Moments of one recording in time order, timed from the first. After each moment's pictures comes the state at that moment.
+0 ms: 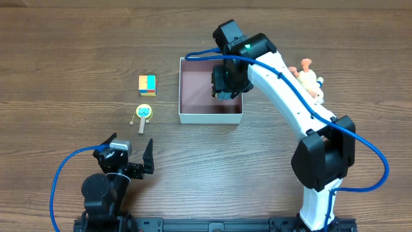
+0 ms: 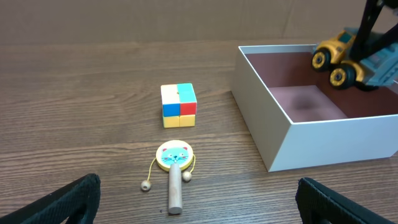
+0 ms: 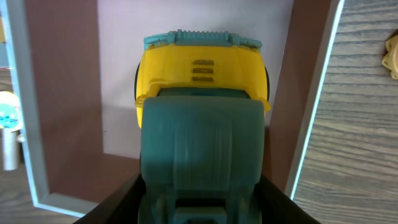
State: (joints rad) left arm 0.05 0.01 0.12 -0.38 0.20 0.00; right arm 0.51 2.06 1.88 -1.18 -0.06 0.43
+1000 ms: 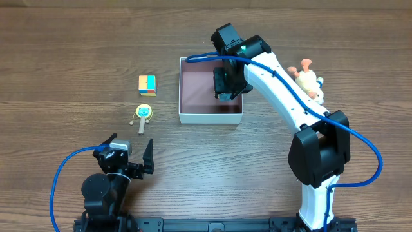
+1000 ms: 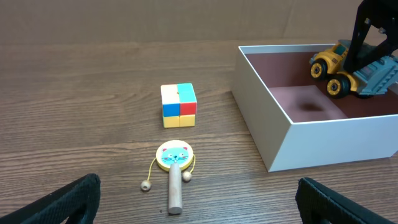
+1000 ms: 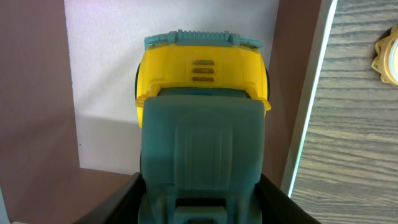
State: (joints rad) left arm 0.05 0.02 0.12 -0.38 0.20 0.00; right arm 0.51 2.09 1.86 -1.16 -0.01 0.43
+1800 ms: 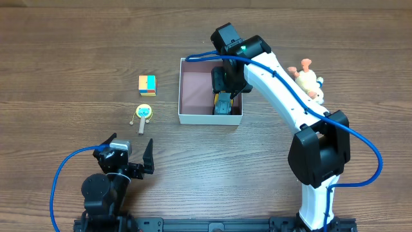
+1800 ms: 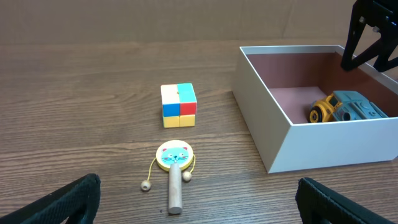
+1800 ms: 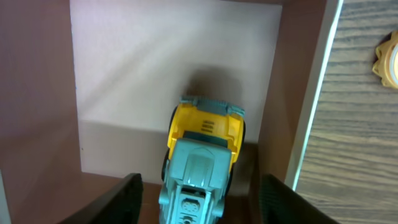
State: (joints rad) left arm 0.05 0.02 0.12 -0.38 0.20 0.00; right arm 0.51 2.09 1.87 -1.15 -0.01 0.43
